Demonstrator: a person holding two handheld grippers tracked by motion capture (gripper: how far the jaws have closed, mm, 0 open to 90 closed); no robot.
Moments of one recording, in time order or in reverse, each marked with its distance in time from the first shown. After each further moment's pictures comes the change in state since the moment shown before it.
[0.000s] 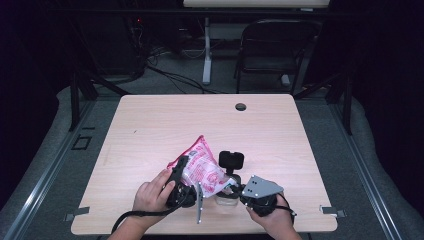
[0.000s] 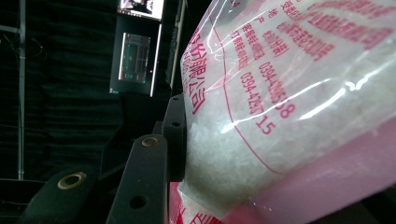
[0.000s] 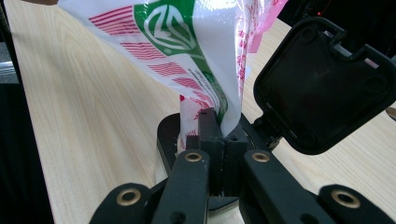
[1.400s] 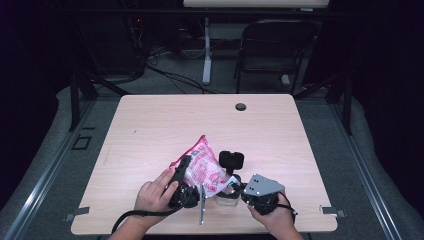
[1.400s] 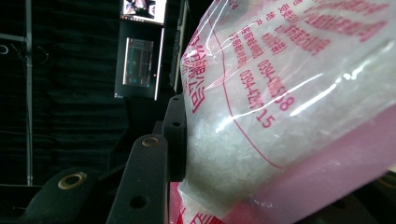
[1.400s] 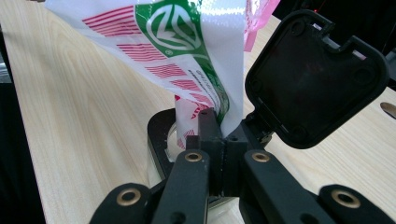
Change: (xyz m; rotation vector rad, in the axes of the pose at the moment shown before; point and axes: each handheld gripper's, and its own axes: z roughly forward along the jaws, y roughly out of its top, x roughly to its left) left arm 0.002 0.007 -0.002 -0.004 0.015 0.036; right arm -0.005 -0.002 0.000 0.010 -0.014 0.008
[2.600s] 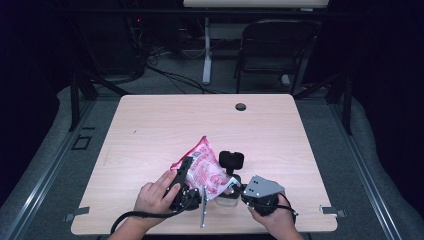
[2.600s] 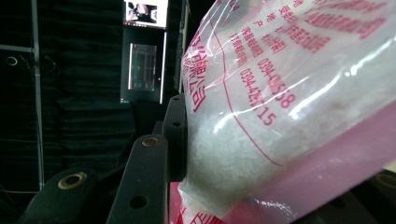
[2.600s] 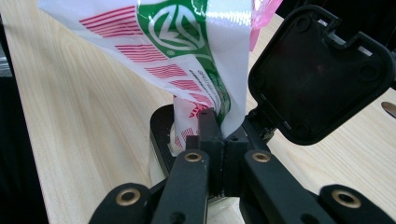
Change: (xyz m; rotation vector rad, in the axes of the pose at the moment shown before) left arm 0.000 0.004 -0.005 -0.005 0.010 0.048; right arm 0.002 -0.002 0.000 0.007 0.007 -0.010
